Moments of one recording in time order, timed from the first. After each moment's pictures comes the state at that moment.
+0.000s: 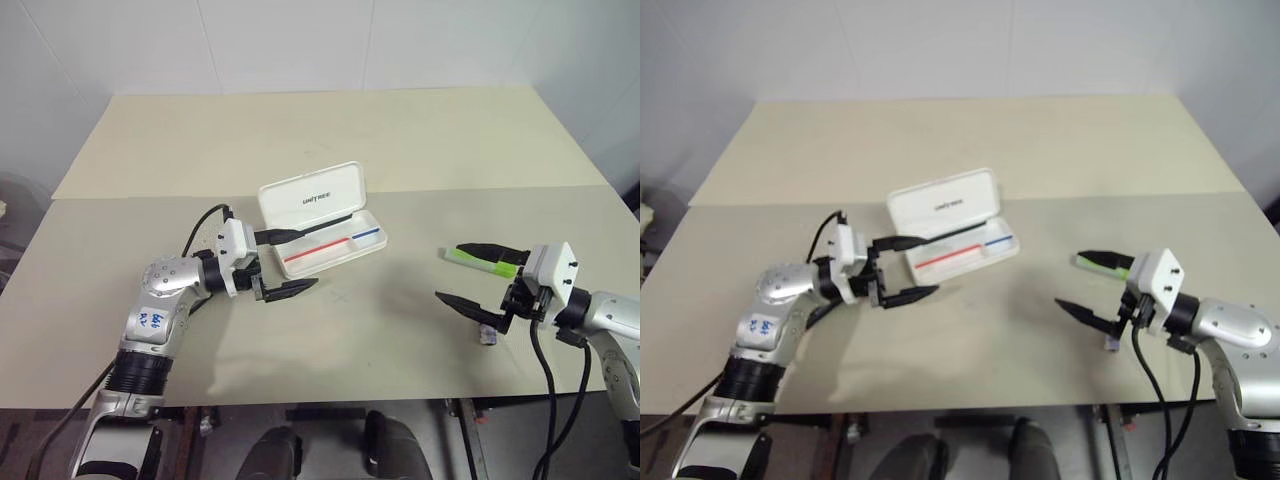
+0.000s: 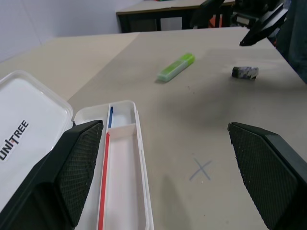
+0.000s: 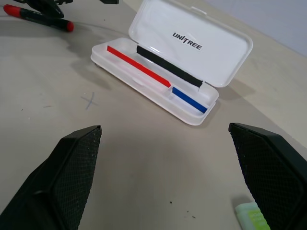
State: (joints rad) left arm -0.47 0.48 -0.03 0.11 -0.35 0.04 -1.05; right arm -0.10 -0.78 -0.25 -0.18 0.46 0.10 1.06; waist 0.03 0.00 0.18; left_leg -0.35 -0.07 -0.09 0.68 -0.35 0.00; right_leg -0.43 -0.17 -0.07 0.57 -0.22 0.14
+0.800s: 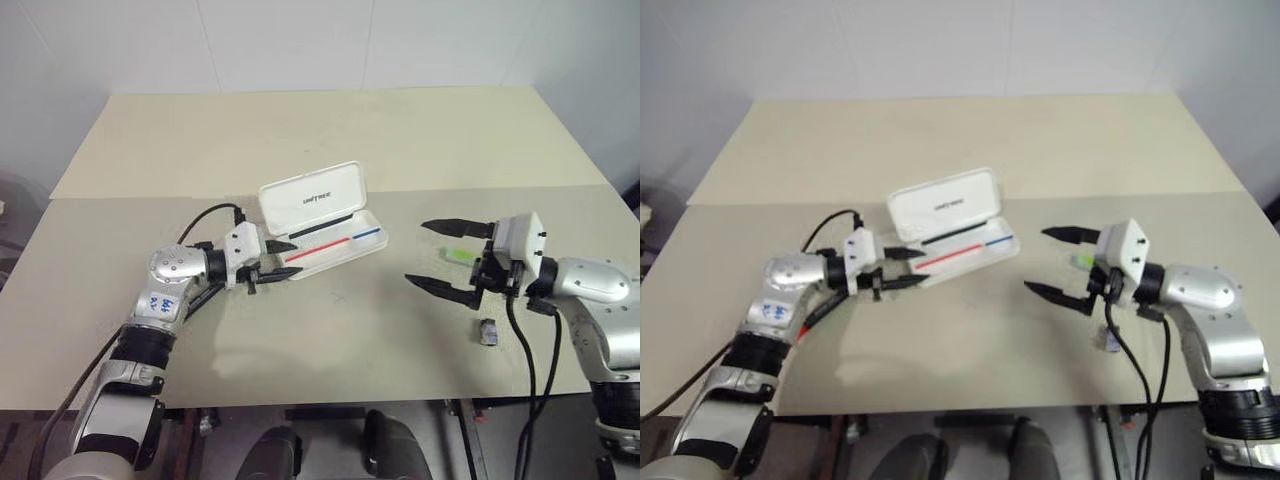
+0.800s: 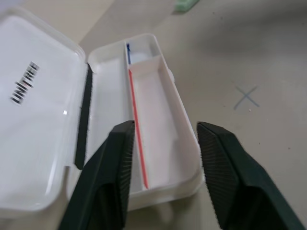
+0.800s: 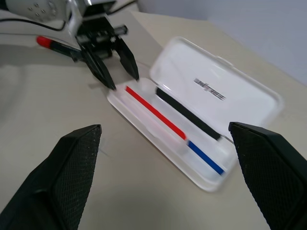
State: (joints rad) left arm -0.61 0.48 -0.10 0.41 -0.14 -0.15 -1.06; right arm -0.32 -0.73 -0.10 -0.15 0.46 0.13 1.11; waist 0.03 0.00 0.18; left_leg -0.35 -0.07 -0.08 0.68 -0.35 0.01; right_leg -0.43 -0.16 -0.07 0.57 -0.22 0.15
